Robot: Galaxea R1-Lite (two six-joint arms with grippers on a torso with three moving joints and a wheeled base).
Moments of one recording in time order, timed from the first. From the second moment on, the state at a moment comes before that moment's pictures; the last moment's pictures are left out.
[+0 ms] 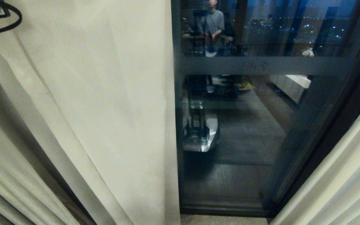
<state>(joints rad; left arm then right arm) 0.23 1.68 -1.79 -0.01 0.14 -0.07 0.00 0.00 0.00 0.00 -0.01 0.01</state>
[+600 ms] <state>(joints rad) 0.49 1.91 -1.98 0.02 0.13 -0.25 0.00 0.00 0.00 0.00 -0.01 0.01</state>
